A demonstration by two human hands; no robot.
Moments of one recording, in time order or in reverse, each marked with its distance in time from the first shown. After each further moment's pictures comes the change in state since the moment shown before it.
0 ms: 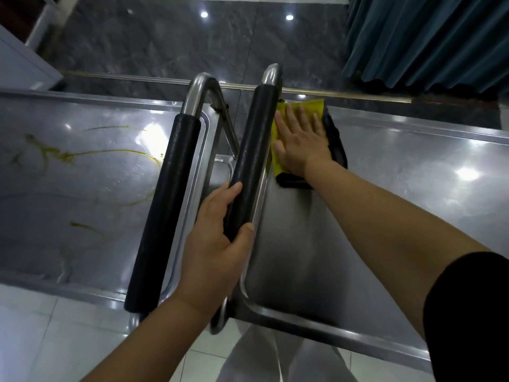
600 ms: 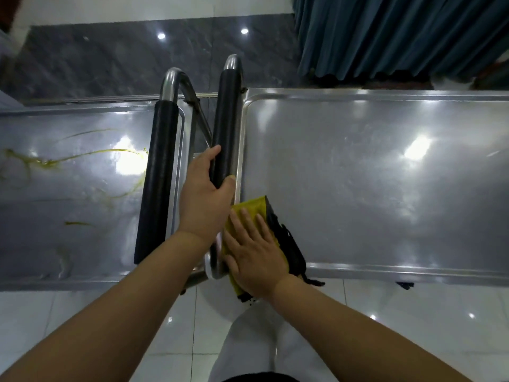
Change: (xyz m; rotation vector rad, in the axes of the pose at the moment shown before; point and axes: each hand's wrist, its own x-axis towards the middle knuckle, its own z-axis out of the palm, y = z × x) left_hand -0.006 0.002 -0.004 -0.017 -0.018 0.013; right_hand -0.250 -0.141 0.085 0.134 0.075 -0.155
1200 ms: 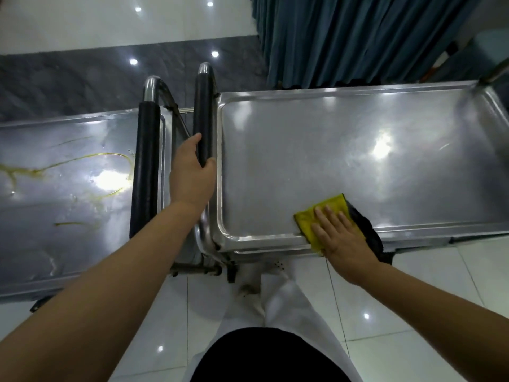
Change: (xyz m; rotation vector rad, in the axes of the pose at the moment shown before) left_hand -0.014 0.009 -0.002 0.091 -0.014 0.005; right_hand -0.169 0.130 -0.019 -0.308 0.113 0.117
